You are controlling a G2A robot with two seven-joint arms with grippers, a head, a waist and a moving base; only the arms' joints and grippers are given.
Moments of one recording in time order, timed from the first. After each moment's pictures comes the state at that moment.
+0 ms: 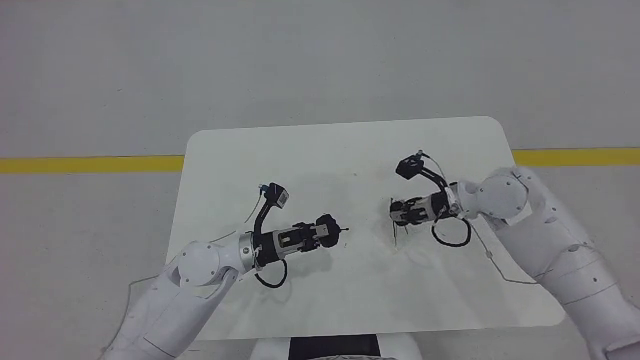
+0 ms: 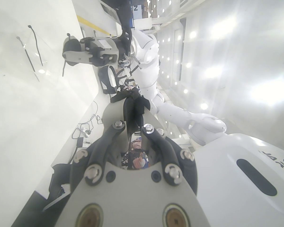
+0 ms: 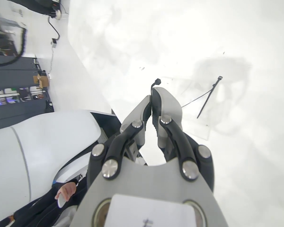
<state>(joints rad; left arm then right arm) 1.53 -1.05 -1.09 -1.72 -0.41 -0.34 -0.81 -1.14 -0.88 1.04 -1.52 -0.17 -0.34 1.19</state>
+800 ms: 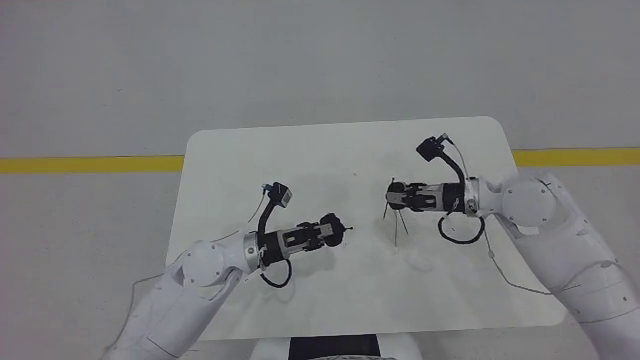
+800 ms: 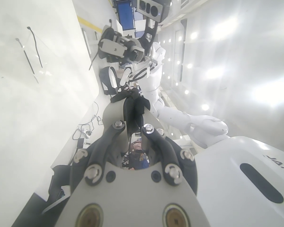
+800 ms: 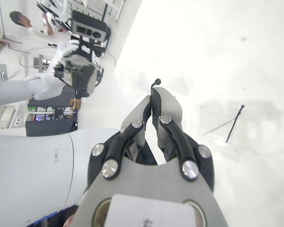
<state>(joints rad) 1.51 -1.06 -1.05 -1.73 -0.37 -0.33 -0.75 -1.28 -0.85 1.20 -1.68 -0.01 -0.34 1.00</state>
